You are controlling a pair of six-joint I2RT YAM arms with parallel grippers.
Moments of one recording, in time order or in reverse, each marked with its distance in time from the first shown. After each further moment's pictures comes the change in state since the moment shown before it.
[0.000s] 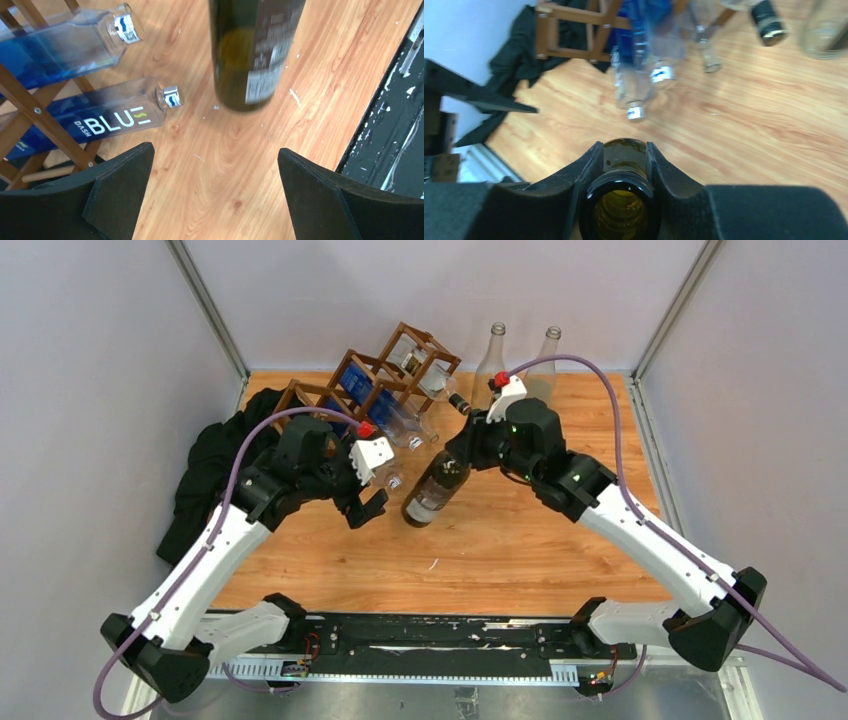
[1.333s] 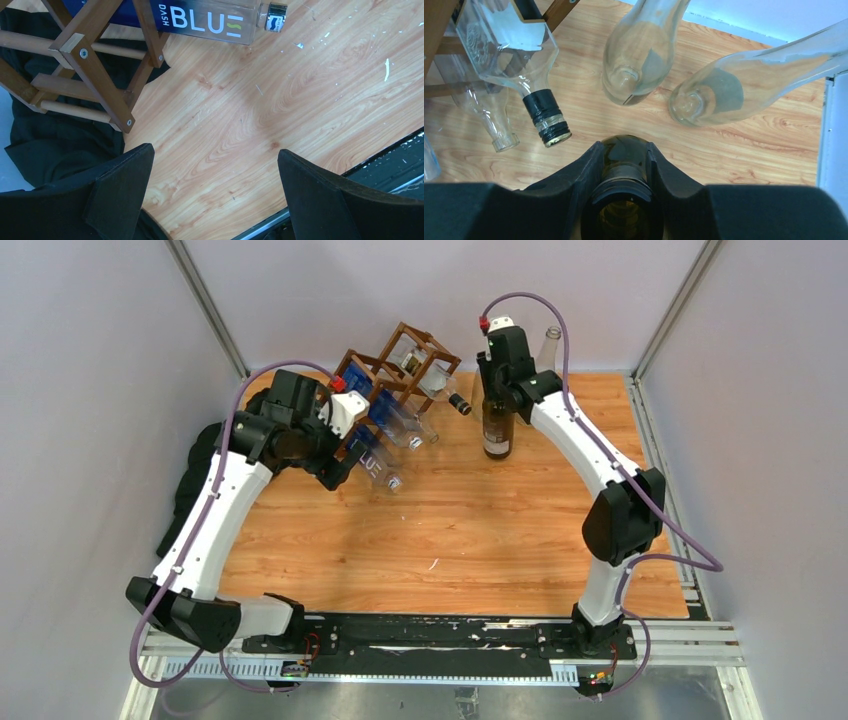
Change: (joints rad) left arm 0.192 0.277 0.381 -0.358 -0.293 -0.063; right arm -0.328 0.620 0.550 -0.184 0.264 -0.467
